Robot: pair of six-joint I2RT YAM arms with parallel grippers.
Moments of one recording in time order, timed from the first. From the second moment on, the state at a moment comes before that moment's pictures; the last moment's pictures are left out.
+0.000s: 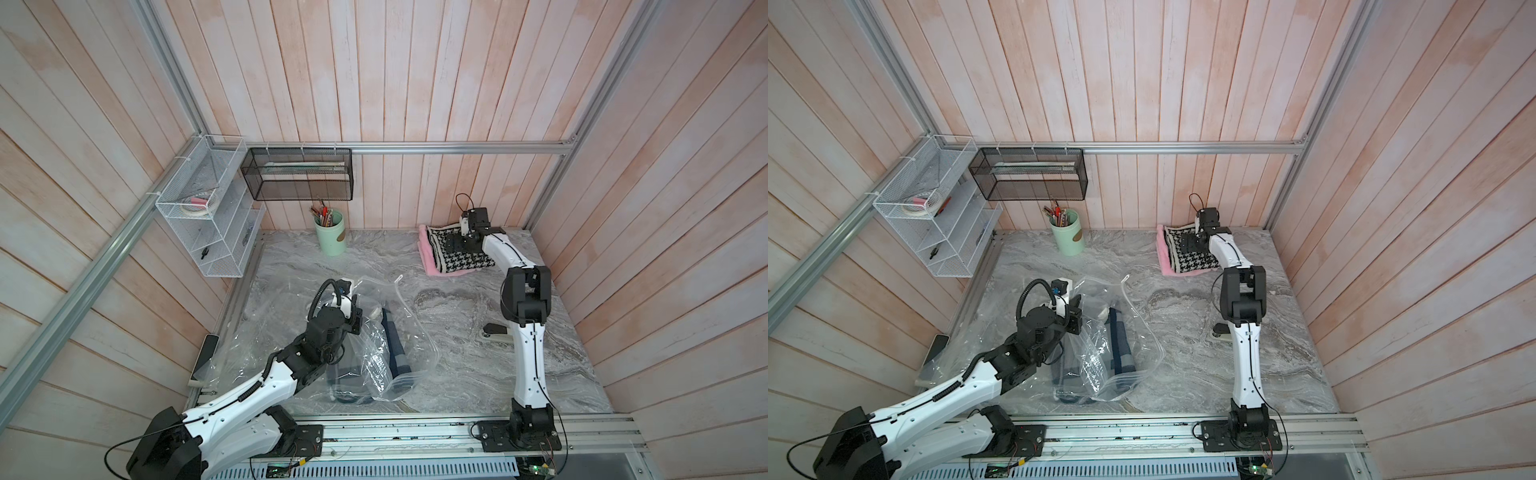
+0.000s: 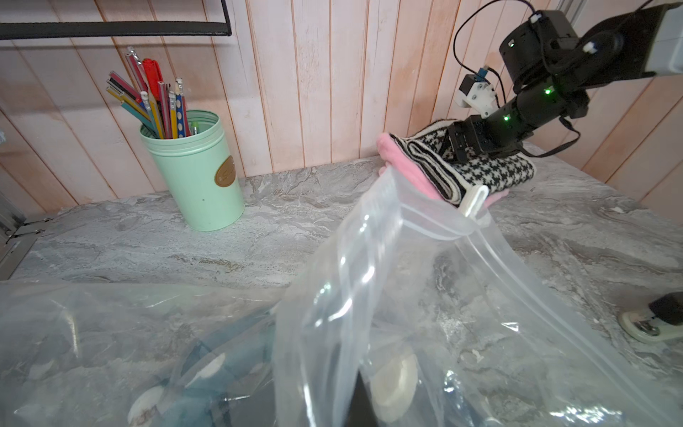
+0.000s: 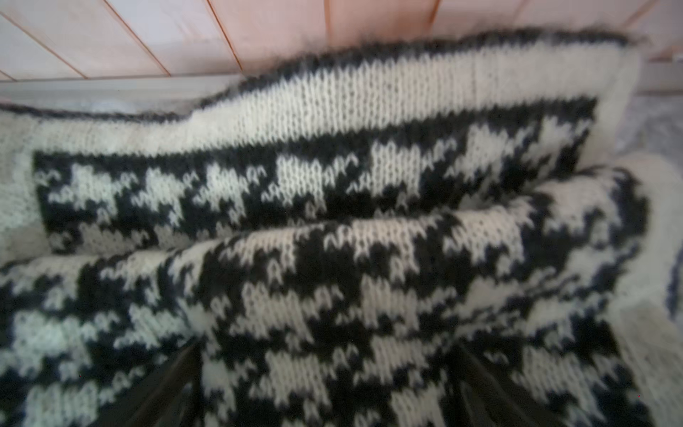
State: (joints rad) left arm -0.72 1.01 0.55 0.17 -0.37 -0.12; right arm 0.11 2.37 2.01 -0.59 -0.04 0.08
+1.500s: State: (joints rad) left arm -0.72 0.94 0.86 -0.18 -0.12 -0.08; right arm 0.20 1.31 1.12 -0.19 -0.25 0.20
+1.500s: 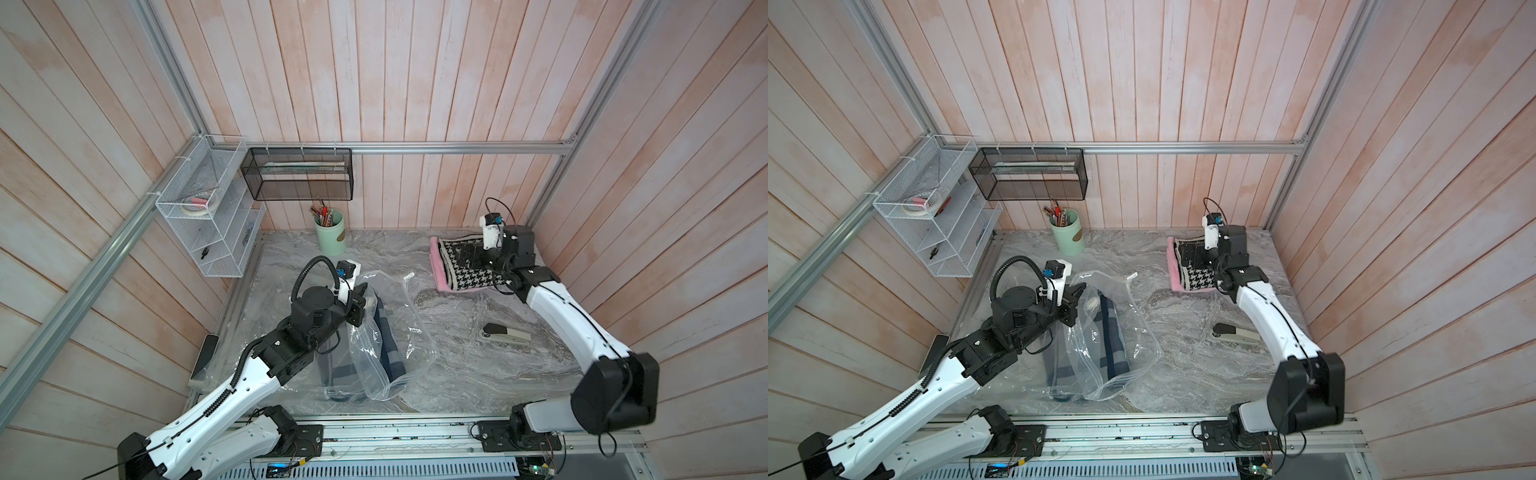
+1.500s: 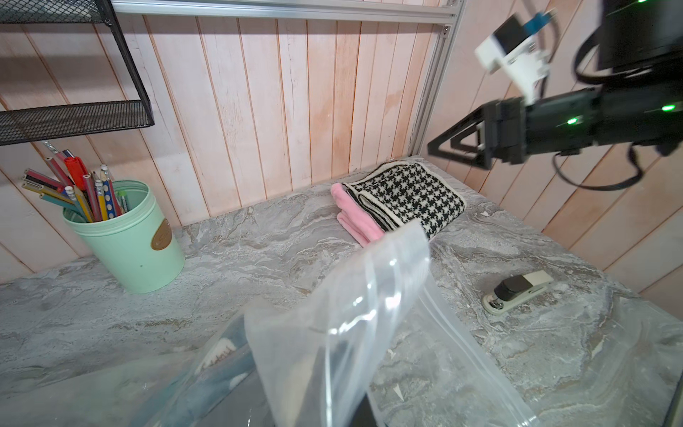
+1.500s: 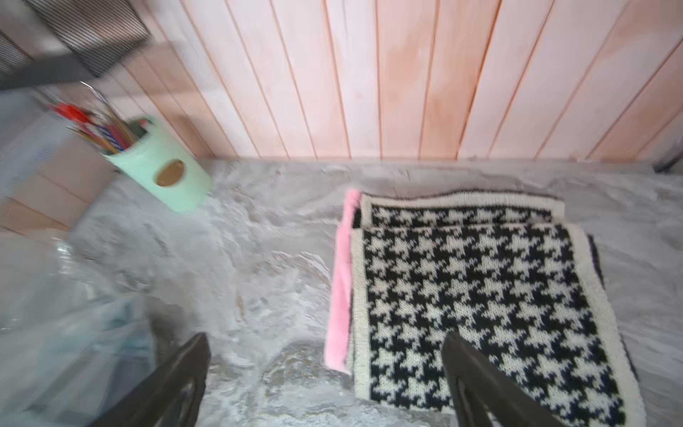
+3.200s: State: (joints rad) left arm -0.72 0.87 0.80 -0.18 -0.13 -0.12; right arm 0.99 1.44 0.53 0.40 -0.22 0.83
